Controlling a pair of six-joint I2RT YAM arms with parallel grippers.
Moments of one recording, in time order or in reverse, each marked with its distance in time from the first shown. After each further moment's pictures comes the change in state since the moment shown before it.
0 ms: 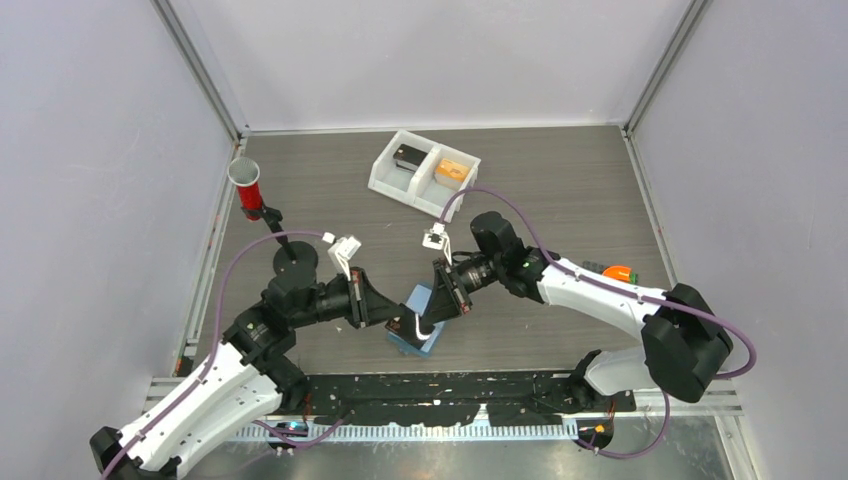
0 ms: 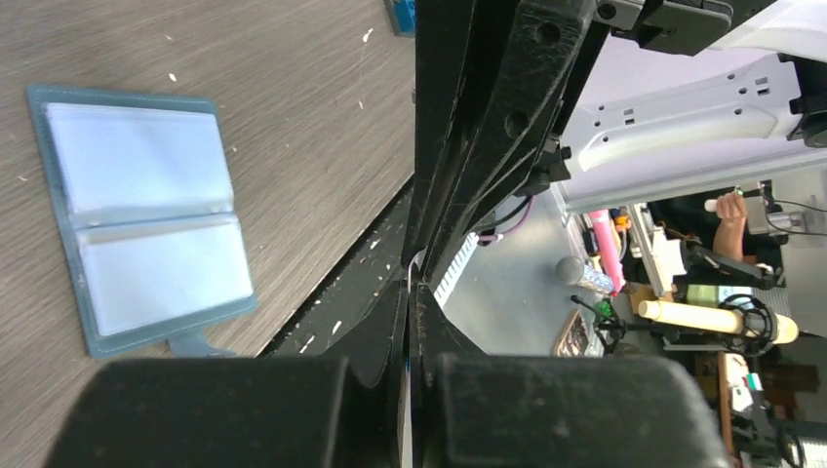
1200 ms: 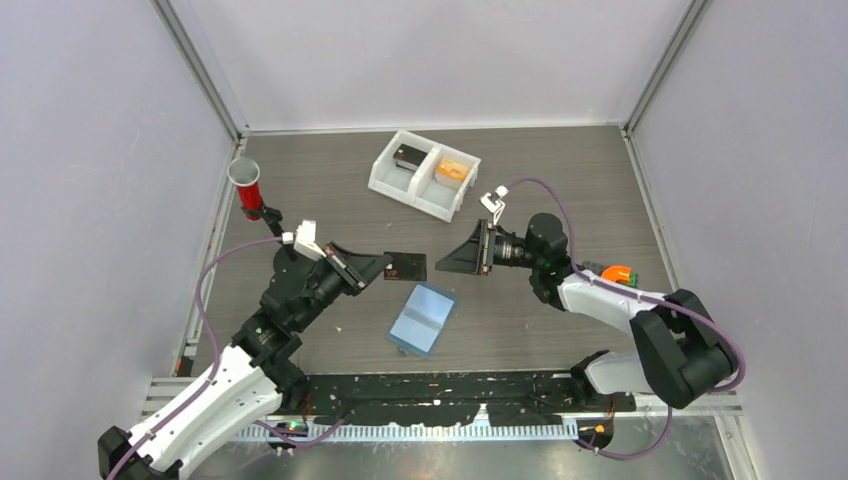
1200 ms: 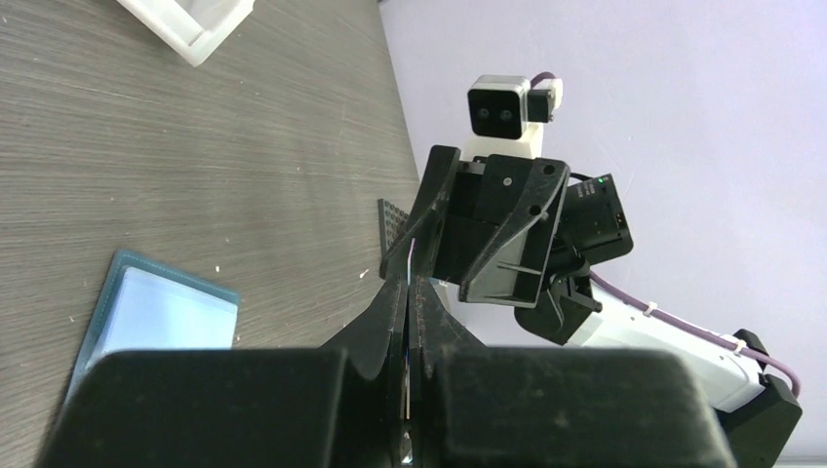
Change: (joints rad) left arm 0.019 -0.025 -0.137 0.373 -0.459 -0.346; right arm -0.283 -0.049 -0.264 0.662 0.173 0.645
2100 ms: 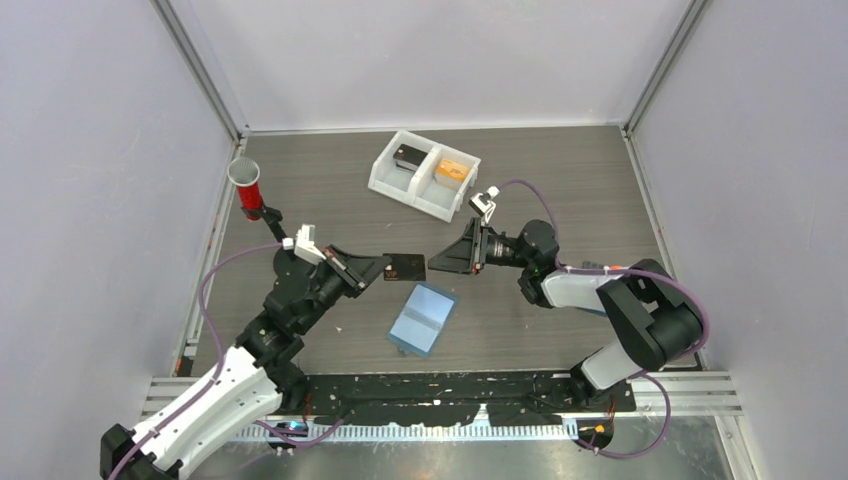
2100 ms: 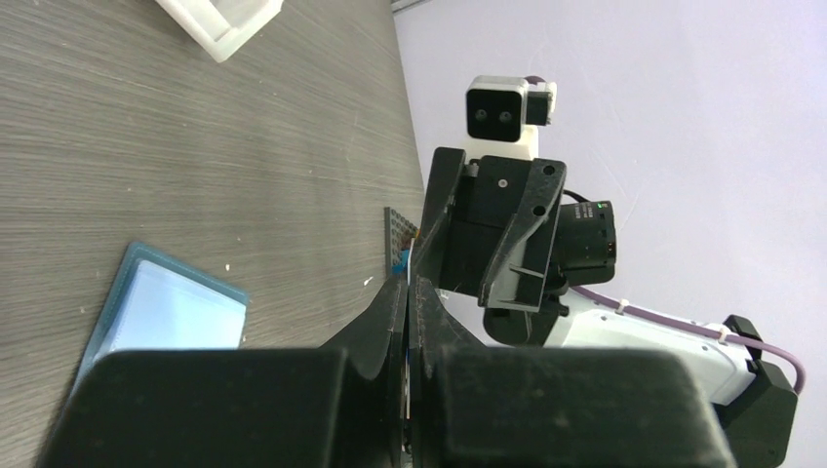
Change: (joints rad) left arm 0.000 0.006 -0.053 0.061 -0.033 -0.055; right arm 0.034 0.233 -0.011 0.496 -0.017 0.292
